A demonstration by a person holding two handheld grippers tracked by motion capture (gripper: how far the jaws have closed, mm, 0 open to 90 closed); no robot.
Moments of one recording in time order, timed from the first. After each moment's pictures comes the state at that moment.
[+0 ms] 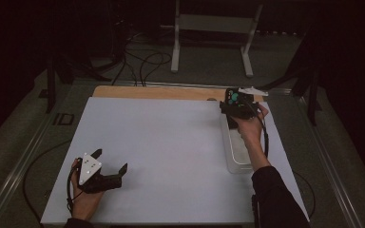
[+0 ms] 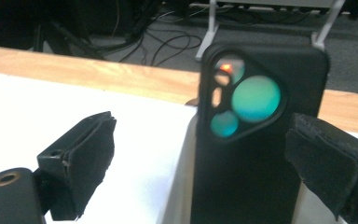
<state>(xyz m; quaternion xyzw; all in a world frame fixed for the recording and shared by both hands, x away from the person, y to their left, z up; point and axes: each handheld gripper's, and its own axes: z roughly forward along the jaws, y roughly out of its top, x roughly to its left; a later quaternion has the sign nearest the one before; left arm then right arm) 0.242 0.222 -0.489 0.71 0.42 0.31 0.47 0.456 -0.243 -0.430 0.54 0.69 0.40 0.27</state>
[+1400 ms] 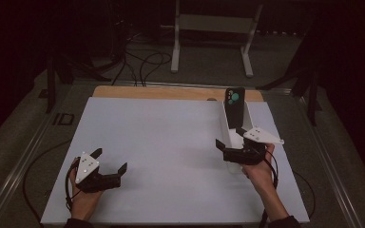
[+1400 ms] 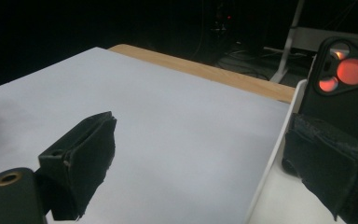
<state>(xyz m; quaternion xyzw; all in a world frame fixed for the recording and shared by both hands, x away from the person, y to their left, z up) 0.242 0.224 -0.481 0.71 0.42 0.29 0.49 0.301 -0.235 -0.427 0.39 0.72 0.51 0.25</state>
